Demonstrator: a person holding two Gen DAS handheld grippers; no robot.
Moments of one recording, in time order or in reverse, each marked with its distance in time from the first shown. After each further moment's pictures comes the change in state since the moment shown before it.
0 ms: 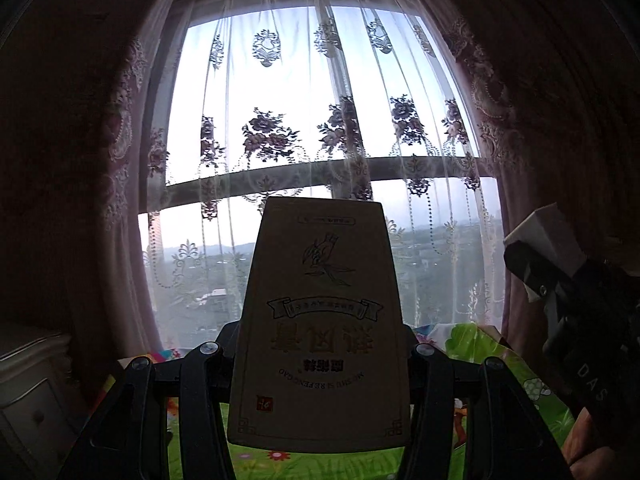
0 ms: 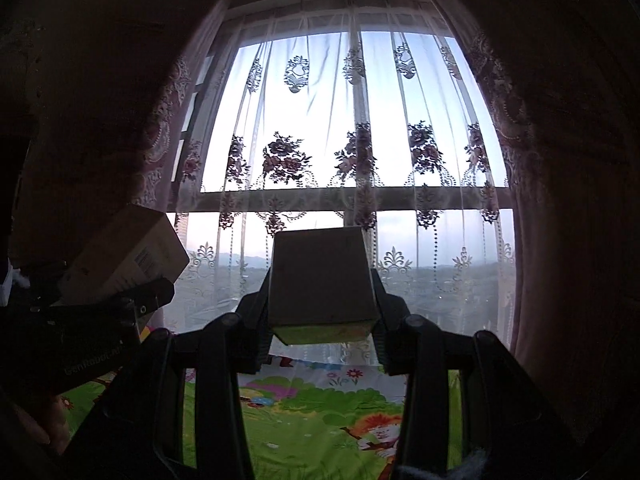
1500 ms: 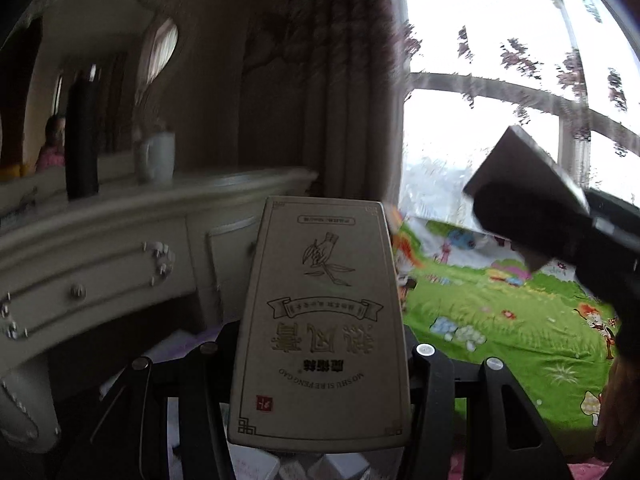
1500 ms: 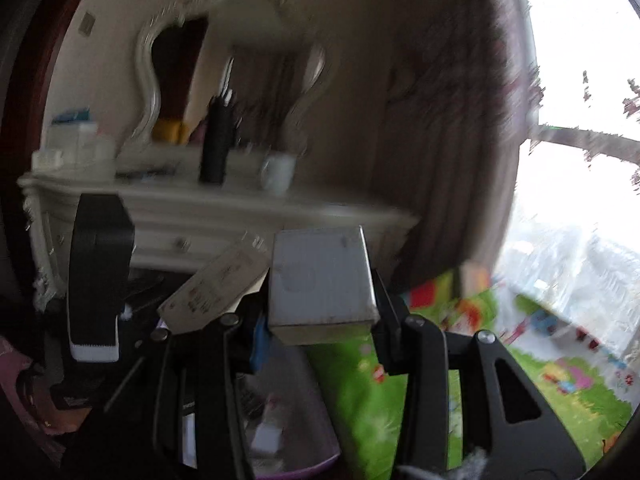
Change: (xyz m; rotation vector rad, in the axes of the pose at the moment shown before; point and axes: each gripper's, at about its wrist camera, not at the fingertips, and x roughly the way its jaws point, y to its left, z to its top) left arm -0.169 0.235 -0.131 -0.289 0.395 0.632; right arm -0.024 0.302 -0.025 -0.148 0.319 1.123
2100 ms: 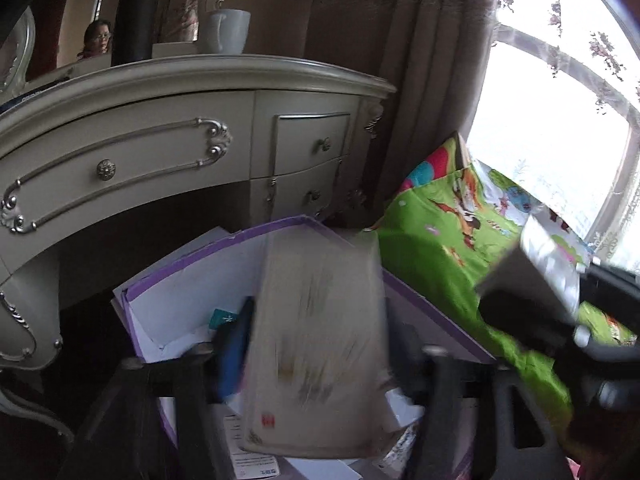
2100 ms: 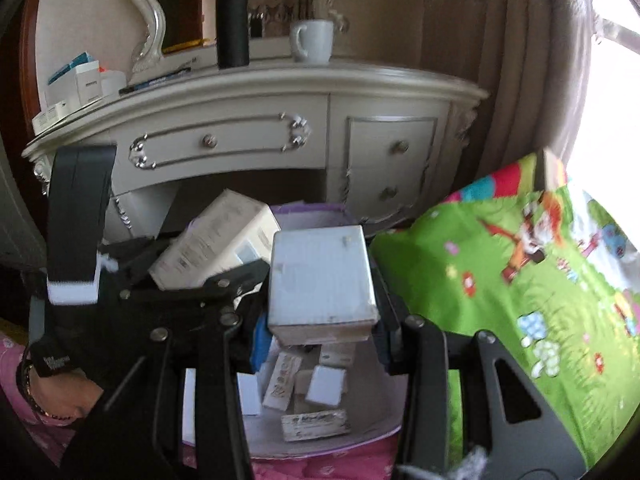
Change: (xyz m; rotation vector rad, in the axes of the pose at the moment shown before) left arm 0.042 0.064 -0.047 -0.175 0.280 0.130; right arm 0.094 0.024 -0.057 0.090 0.395 0.196
